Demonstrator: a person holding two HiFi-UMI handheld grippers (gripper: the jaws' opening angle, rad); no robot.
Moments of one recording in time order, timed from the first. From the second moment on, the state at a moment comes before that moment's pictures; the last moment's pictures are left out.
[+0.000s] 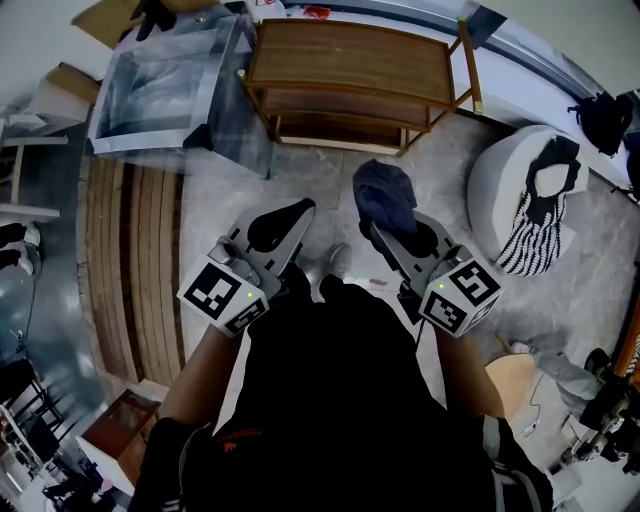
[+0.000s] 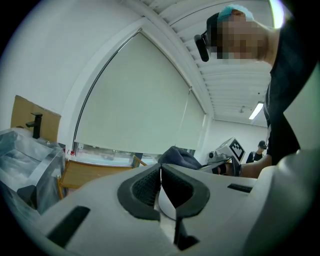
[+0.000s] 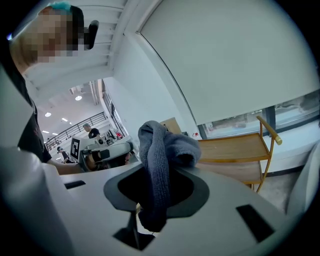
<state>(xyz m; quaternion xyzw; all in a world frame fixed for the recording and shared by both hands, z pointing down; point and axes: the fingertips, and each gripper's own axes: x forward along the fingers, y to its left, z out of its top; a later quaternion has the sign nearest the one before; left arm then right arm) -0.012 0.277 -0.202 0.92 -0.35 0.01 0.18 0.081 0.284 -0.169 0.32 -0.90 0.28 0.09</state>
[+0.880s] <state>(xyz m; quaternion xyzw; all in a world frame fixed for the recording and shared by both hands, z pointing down) -0.006 0.214 -0.152 0.91 -0.37 0.01 0.21 0.089 0.221 -0.120 0.31 -0.90 0.29 0.12</state>
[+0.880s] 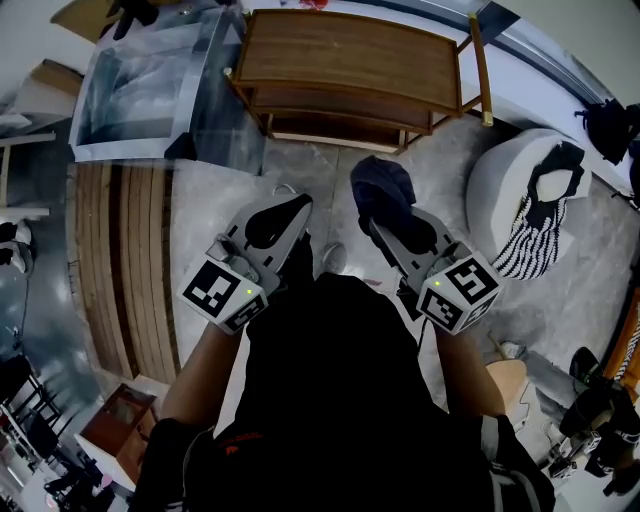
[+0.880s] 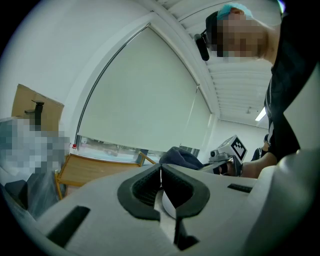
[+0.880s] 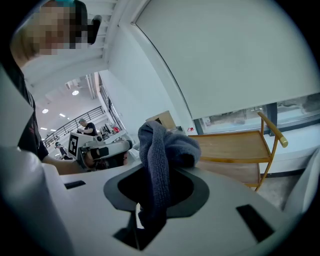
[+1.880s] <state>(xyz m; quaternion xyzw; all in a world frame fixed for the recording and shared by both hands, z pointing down) -0.134 0.032 -0.053 0.90 -0.36 0.05 0.25 -0.048 0.033 -0.016 0.33 -0.86 0.33 0.20</state>
